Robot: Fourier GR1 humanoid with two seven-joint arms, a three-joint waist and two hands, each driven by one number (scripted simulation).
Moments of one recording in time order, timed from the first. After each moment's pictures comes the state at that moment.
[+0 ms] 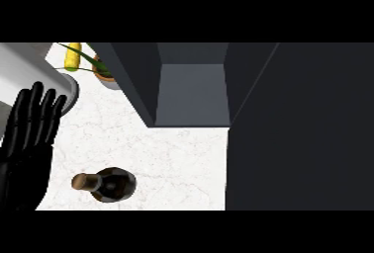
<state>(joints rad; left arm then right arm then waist) 0.03 0.08 -0.02 -2.10 0.03 -0.01 0.03 0.01 -0.12 0.00 -2.10 0.04 -0.04 0.01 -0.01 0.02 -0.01</state>
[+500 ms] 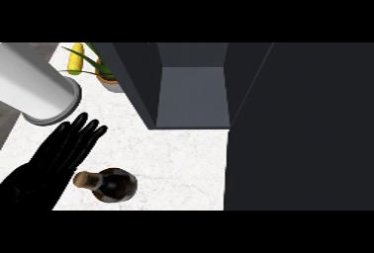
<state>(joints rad) 0.09 0.20 -0.10 -2.12 0.39 -0.36 0.05 0.10 -0.08 0.11 -2.21 -0.05 0.01 0.09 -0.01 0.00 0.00</state>
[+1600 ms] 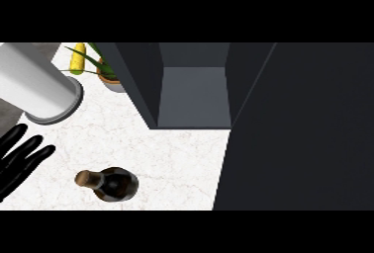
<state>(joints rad) 0.13 0.43 0.14 -2.32 0.91 -0.33 0.42 0.15 -0.04 0.43 -2.49 0.01 -0.12 0.44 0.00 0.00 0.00</state>
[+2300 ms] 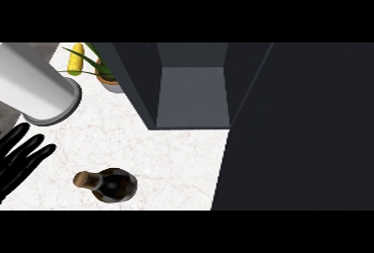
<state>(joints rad) 0.14 0.40 0.16 -2.30 0.91 -0.35 0.45 0.03 -0.08 0.49 -2.50 0.05 -0.24 0.57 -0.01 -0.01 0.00</state>
